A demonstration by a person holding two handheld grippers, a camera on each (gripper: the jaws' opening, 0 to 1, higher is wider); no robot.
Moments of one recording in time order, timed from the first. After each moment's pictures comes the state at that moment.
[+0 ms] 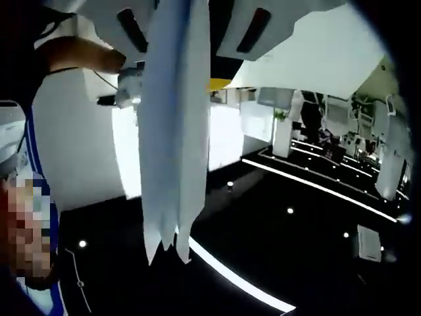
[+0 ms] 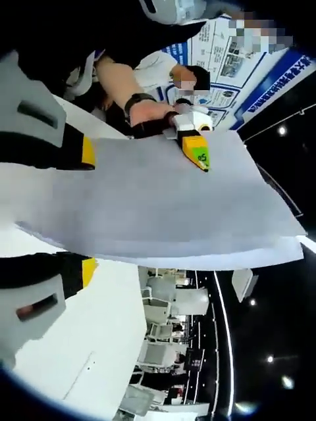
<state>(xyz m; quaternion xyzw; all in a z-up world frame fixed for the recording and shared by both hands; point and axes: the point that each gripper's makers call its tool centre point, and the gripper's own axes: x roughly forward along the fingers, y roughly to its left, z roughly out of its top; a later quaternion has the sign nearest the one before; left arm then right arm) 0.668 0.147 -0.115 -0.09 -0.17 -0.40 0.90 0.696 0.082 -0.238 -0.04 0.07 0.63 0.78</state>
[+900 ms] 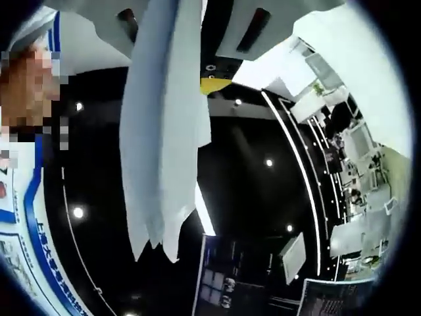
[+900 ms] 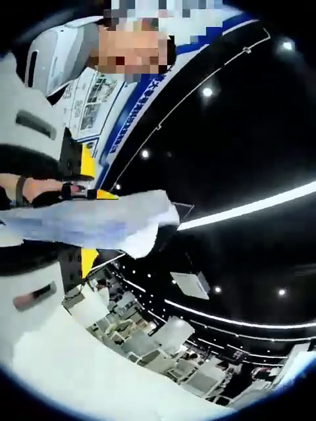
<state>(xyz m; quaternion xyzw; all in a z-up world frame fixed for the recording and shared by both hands) 0.632 0.232 -0.038 -0.46 -0.35 -0.37 0.73 0.641 0.066 -0.122 0.38 -0.04 0.70 0.60</state>
